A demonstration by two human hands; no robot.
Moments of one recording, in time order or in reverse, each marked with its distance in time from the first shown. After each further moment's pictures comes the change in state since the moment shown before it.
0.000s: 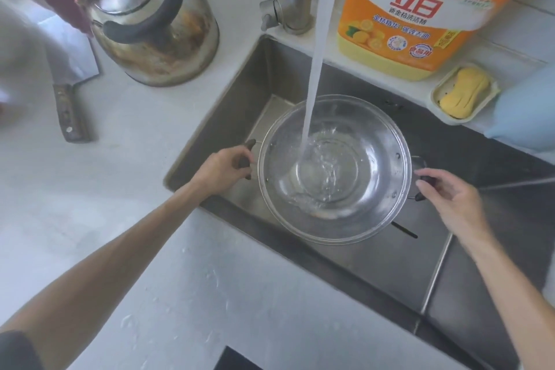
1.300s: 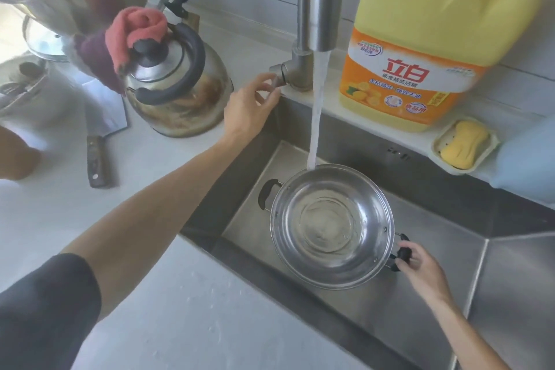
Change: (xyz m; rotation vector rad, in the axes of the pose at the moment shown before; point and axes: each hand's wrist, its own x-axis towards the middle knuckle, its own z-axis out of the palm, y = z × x) left_hand 0.085 0.109 -0.080 -0.147 0.627 0.246; right_hand 0.003 0.075 0.058 -0.097 -0.030 0.314
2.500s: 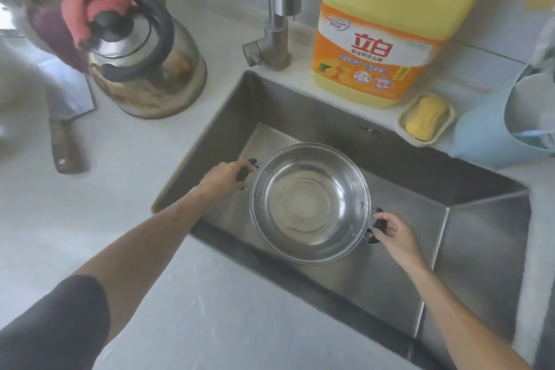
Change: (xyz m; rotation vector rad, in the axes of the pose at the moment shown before) left_hand -0.094 -0.106 0.039 0.446 -0.696 -0.100; right_hand -0.014 -0.017 -0.015 0.023 -0.011 -0.003
